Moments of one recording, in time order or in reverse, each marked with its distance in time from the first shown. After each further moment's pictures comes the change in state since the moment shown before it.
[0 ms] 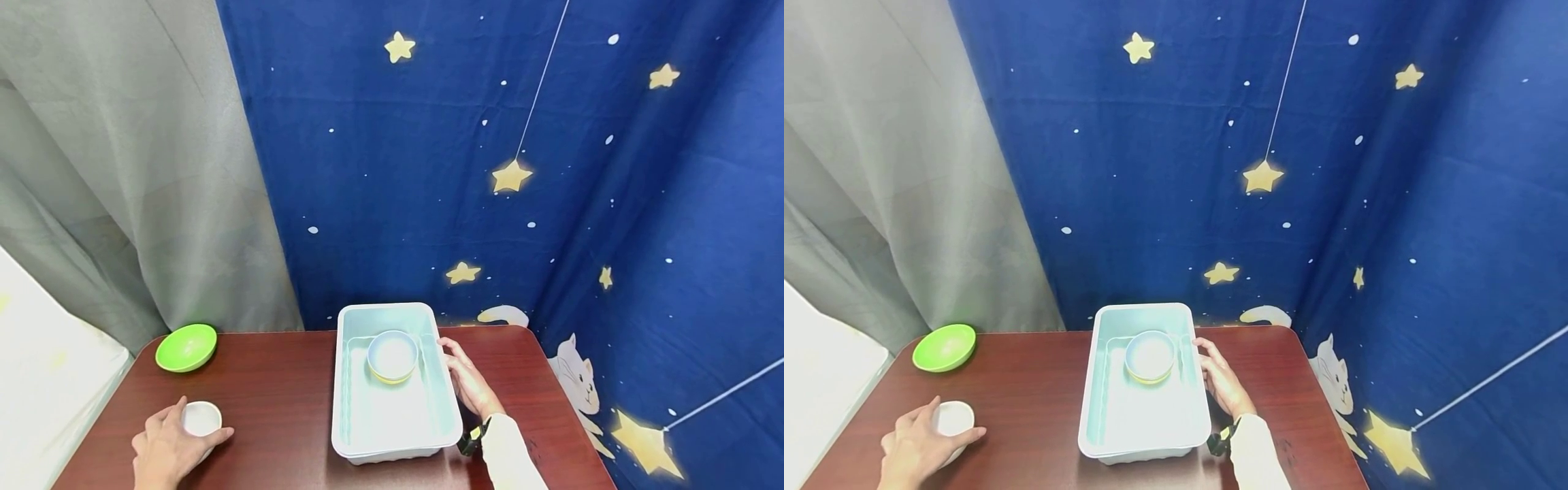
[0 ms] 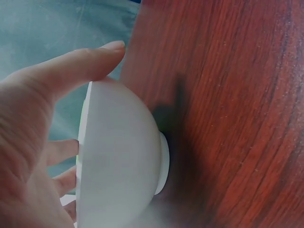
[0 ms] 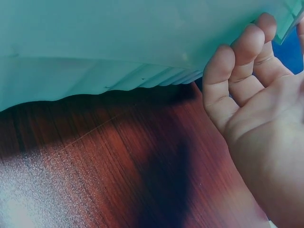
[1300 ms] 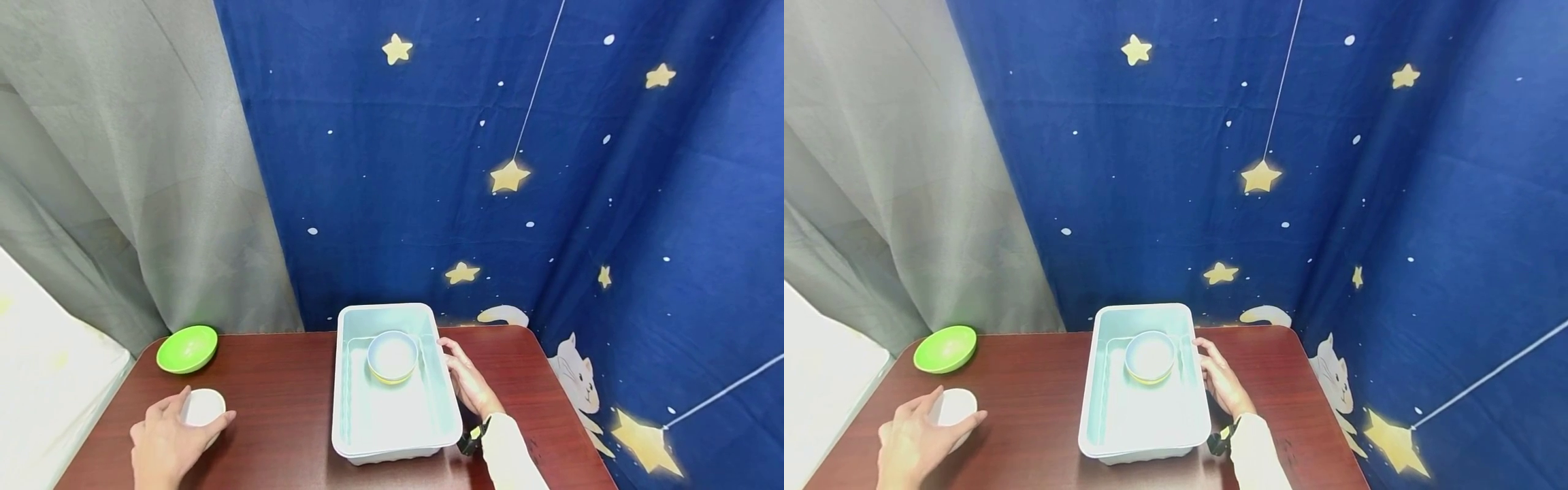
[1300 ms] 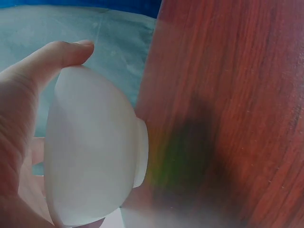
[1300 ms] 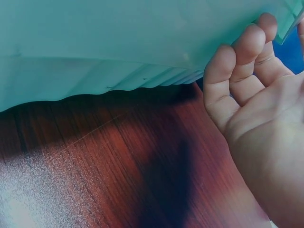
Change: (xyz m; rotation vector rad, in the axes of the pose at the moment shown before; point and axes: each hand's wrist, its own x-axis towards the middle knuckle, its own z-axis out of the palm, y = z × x) left_hand -0.009 0.019 -0.015 -0.040 0.173 0.056; right_hand 0.000 -0.001 0.001 0.022 -0.027 -0.010
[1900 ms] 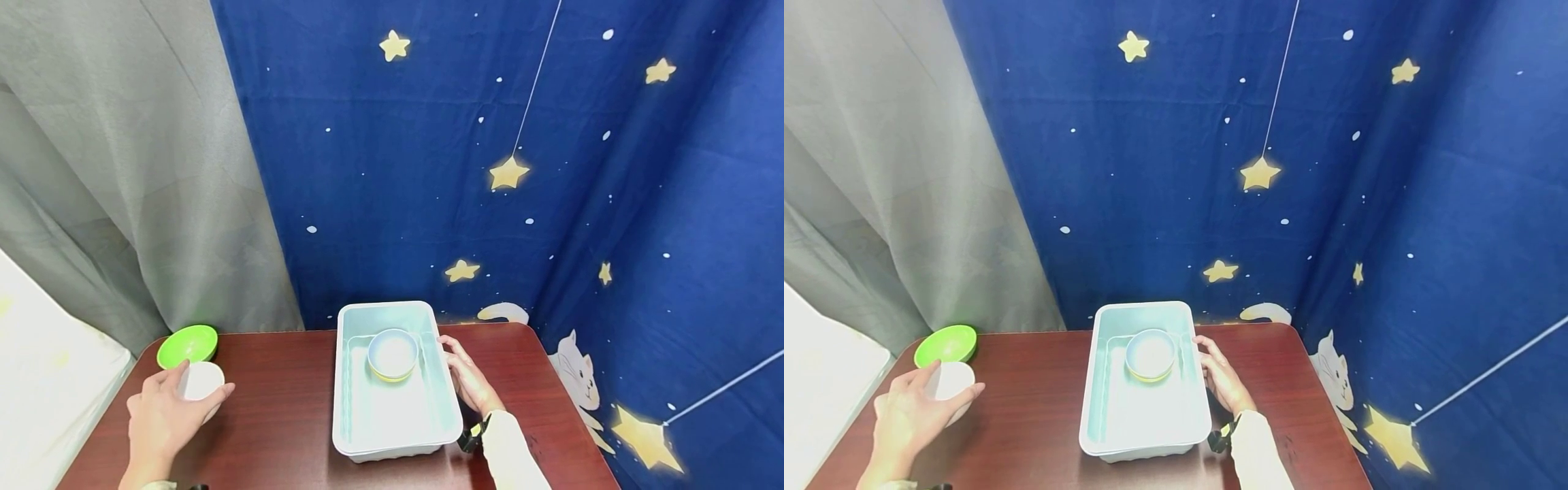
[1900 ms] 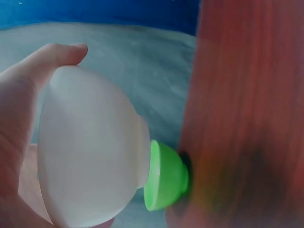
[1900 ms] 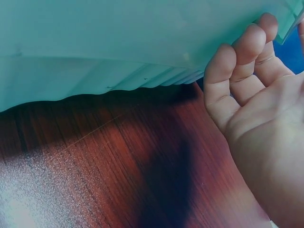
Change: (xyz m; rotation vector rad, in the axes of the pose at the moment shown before) left_hand 0.012 0.031 -0.035 -0.050 0.050 0.091; right_hand 0.001 0.000 -0.001 -0.038 0.022 0.022
